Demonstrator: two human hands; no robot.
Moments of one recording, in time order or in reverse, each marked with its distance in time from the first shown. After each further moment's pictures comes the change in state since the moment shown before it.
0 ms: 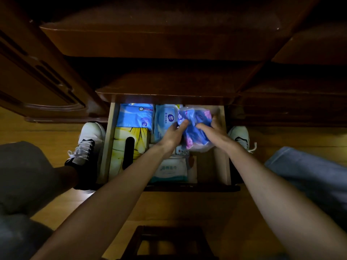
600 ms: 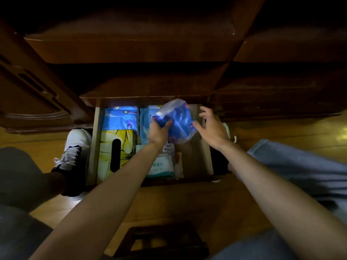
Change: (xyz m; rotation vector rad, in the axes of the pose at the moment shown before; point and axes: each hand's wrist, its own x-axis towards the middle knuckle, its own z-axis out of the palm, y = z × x) left_hand 0.012 -0.011 0.014 -0.036 0.288 0.246; right_hand -0.038 0.014 -0.048 -0.386 0.256 -0.351
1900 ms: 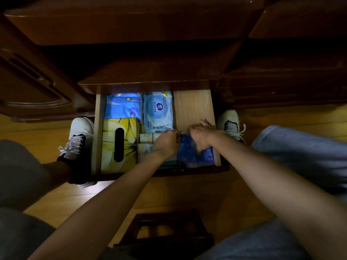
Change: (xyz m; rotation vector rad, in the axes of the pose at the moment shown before) left_hand -0.029 -0.040 -0.018 1.158 -0.327 0.290; right_hand 0.002 -0.005 0.045 -0.911 -0.822 -0.231
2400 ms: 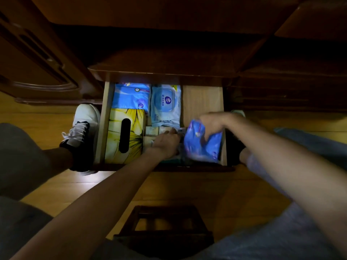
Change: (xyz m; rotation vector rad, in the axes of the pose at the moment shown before) left_hand -0.007 -0.030 0.005 0.312 -0.196 0.094; right_hand 0.011 0.012 -0.044 0.248 -0.106 -0.053
